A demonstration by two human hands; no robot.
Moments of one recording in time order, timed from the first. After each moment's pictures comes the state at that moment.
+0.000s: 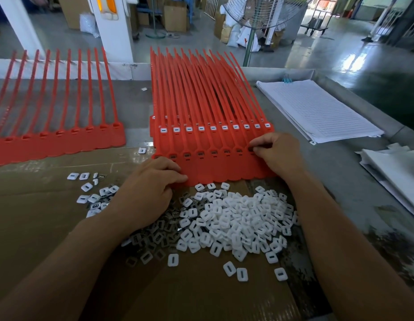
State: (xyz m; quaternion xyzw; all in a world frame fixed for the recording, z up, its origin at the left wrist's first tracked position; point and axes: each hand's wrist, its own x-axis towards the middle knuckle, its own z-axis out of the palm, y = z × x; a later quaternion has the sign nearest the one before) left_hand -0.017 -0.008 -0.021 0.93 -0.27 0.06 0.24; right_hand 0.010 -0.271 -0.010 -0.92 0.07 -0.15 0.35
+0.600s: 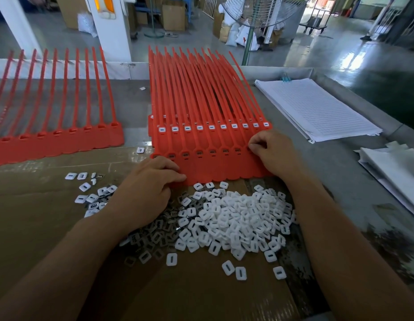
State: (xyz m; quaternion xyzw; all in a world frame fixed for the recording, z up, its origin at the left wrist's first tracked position) left_hand -0.018 -0.008 -0.023 0.93 -0.27 0.06 0.24; right_hand 0.012 -0.273 -0.013 -0.95 0.03 -0.14 0.27
